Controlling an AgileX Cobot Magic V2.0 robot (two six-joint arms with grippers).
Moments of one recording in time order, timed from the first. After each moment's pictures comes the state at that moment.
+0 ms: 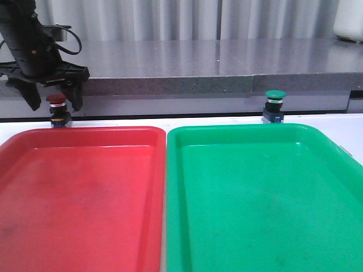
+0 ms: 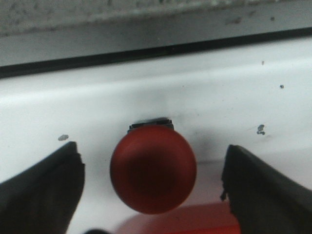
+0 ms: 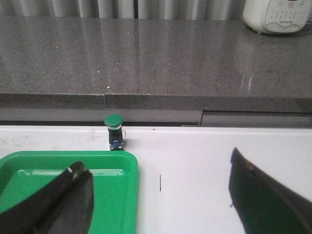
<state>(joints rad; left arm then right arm) -0.13 2.17 -1.82 0.01 0.84 -0.04 -0.01 0.39 -0.51 0.06 0.37 -0.01</state>
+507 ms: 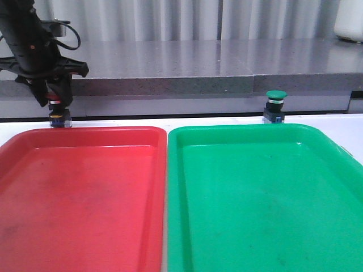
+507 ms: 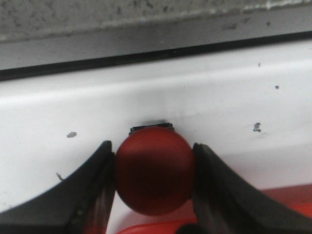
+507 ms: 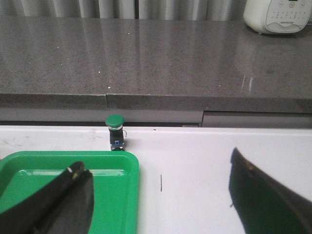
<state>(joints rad) -0.13 2.14 -1.82 0.01 0.84 -0.04 -0.01 0.39 -0.51 0.06 0.37 -0.01</state>
